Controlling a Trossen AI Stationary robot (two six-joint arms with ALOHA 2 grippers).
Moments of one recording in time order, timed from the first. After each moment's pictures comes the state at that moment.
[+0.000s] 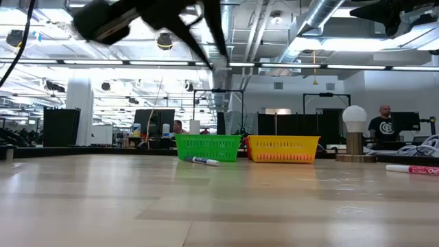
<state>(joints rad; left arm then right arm) -0.57 2.03 1.64 -0.80 -0.55 -1.97 -0.24 0.25 0.67 -0.44 0.13 0.21</state>
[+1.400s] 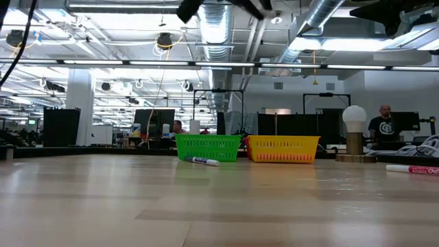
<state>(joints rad) -0.39 1.88 1.64 -0.51 -0.76 -1.44 -0.24 0.25 0.67 -0.44 0.13 0.21</state>
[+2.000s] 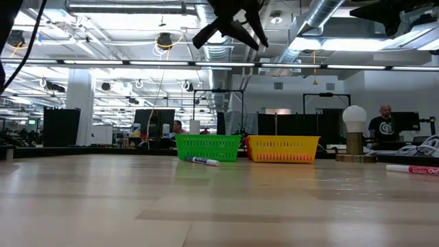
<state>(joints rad) -0.15 1.86 1.64 -0.52 -0.52 -0.96 -0.24 0.25 0.67 -0.44 0.13 0.21</state>
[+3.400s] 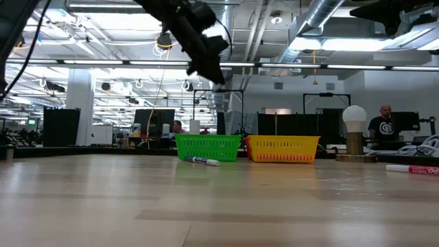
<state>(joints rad) 0.50 1.81 1.64 -0.57 0.01 0.09 -0.24 0.25 0.67 -0.44 0.13 0.21</state>
